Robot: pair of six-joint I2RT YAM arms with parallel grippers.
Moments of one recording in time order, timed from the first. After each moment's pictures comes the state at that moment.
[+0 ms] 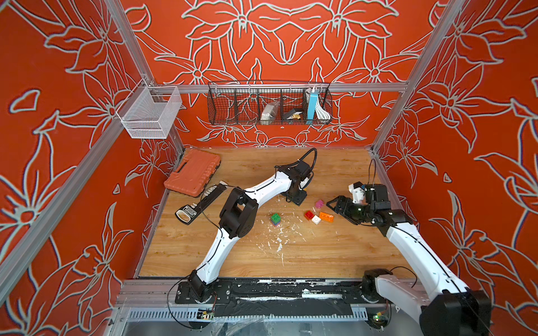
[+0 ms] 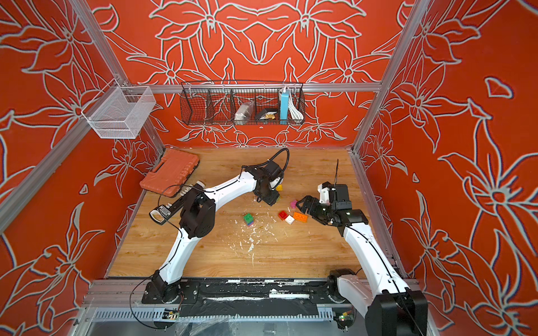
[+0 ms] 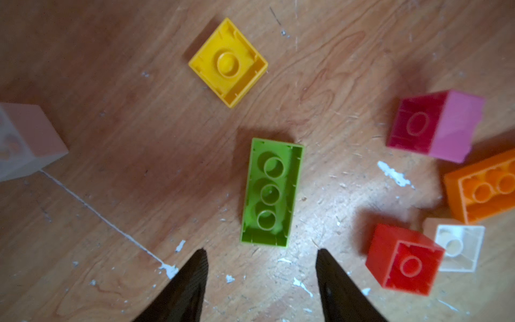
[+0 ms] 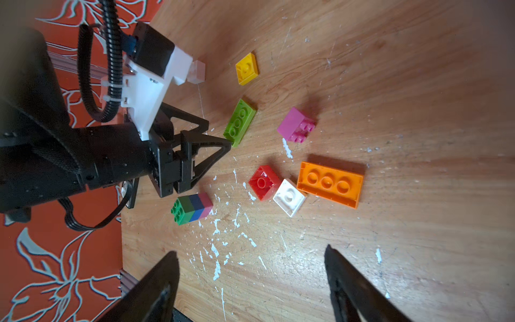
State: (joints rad) left arm -0.70 2.35 2.08 -0.99 -0.01 -0.08; right arm 0.12 1.01 0.74 -0.61 -0.47 0.57
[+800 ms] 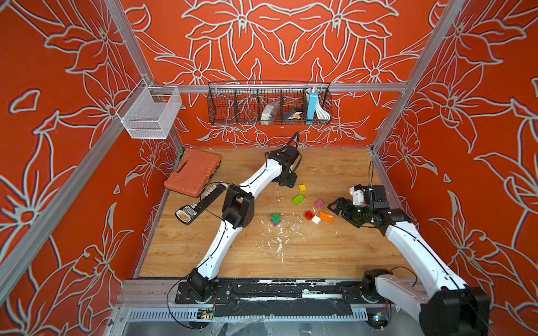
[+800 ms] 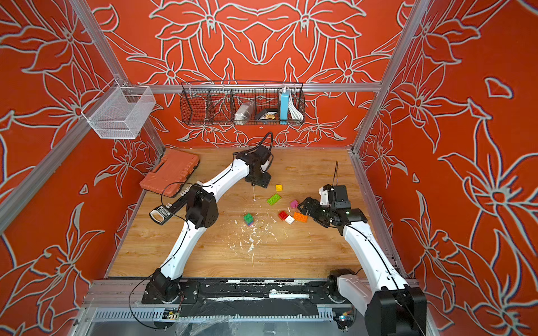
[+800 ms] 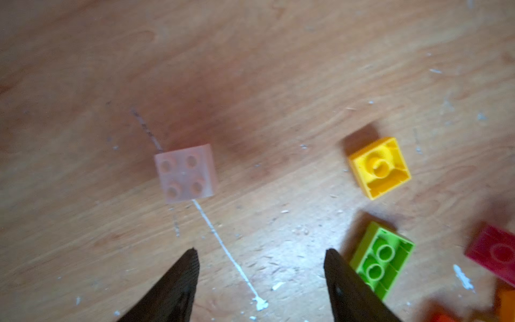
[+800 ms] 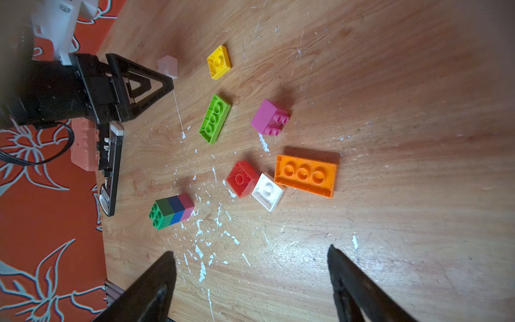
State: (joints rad) left arm -0.58 2.53 2.46 -1.14 -0.02 -0.19; right arm 0.12 1.03 0.74 -0.64 -0.42 0.57
